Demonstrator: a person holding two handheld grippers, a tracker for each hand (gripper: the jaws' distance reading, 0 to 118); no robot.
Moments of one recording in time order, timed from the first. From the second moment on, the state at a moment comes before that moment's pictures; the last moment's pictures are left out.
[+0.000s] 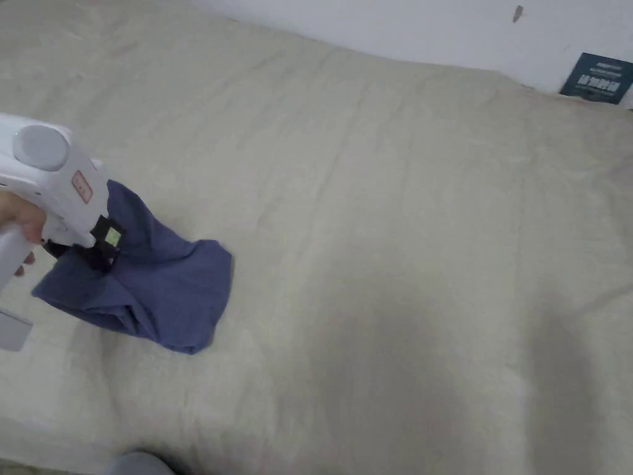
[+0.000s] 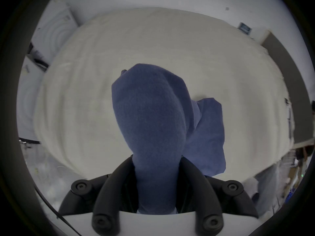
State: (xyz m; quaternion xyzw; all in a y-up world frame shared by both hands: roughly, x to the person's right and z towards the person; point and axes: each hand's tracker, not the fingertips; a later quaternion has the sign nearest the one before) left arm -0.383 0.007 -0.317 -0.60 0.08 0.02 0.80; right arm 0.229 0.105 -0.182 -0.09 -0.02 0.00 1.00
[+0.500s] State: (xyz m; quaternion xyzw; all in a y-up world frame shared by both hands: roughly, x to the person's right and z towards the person) left arm -0.560 -0.013 -0.324 -0.52 0.41 -0.22 0.72; right arm 0.178 0.079 -0.227 -0.16 -0.03 0.01 0.99
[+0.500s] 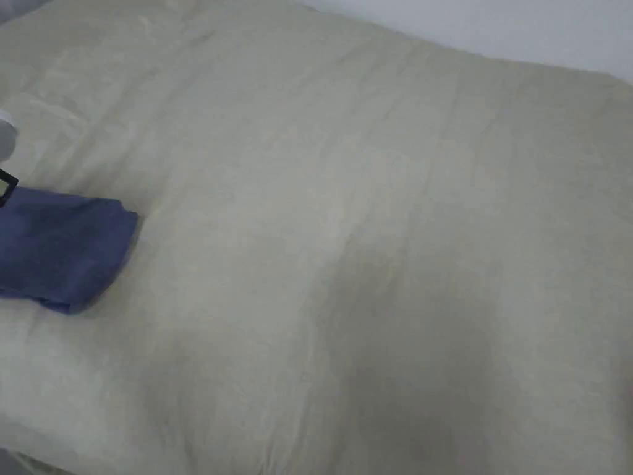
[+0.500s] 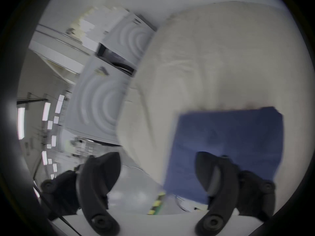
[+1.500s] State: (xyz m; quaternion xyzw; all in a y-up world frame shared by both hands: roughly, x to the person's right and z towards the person) left arm -0.092 0.112 -0.225 -0.03 0.09 -0.02 1.00; right arm 0.273 0.104 -0.192 -0.04 0.00 0.00 1.00
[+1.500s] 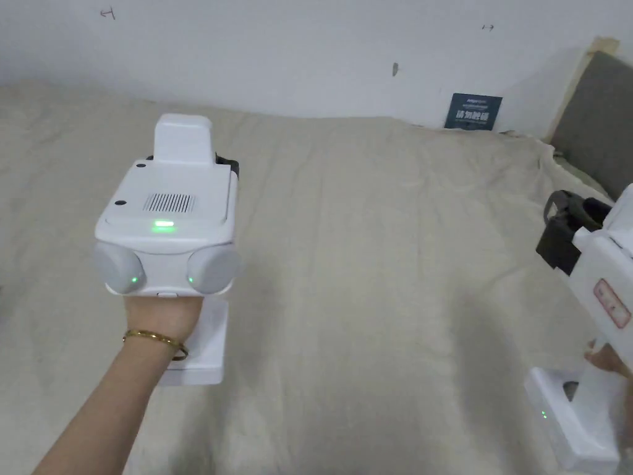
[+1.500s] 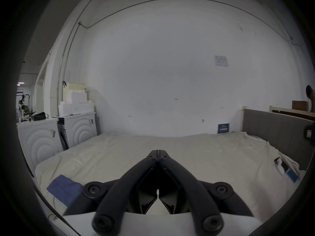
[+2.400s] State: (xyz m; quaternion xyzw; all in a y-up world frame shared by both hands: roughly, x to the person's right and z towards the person) left arm -0.073 0.044 -0.157 -0.06 0.05 -0.02 1.00; right arm 0.279 0.069 -0.130 -0.07 -0.02 -0.02 1.00
